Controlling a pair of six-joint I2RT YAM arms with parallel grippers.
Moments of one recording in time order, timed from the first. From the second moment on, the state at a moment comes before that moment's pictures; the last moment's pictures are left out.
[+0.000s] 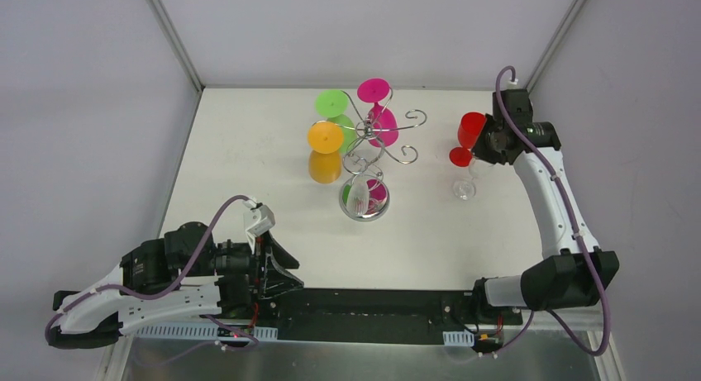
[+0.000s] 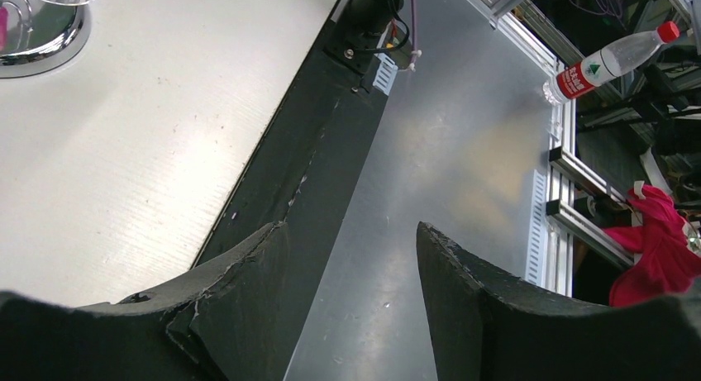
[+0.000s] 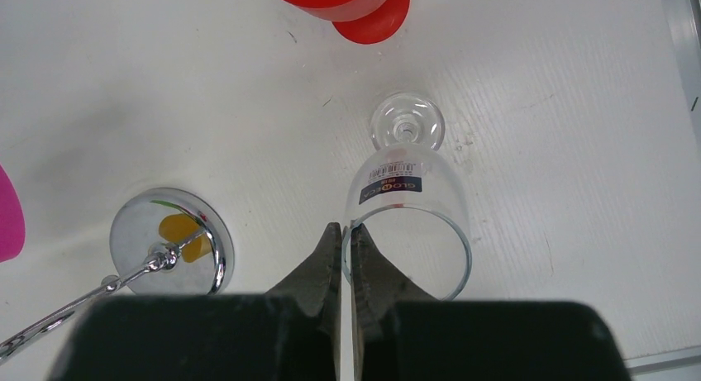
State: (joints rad) left arm -1.25 0.32 0.84 -0.79 0.12 -0.51; right arm 0.12 1.35 1.42 -0.99 0.17 0.48
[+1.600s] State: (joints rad) left arm -1.25 0.35 0.84 -0.81 0.05 -0.51; right arm 0.11 1.29 1.50 -0.94 0.14 0.52
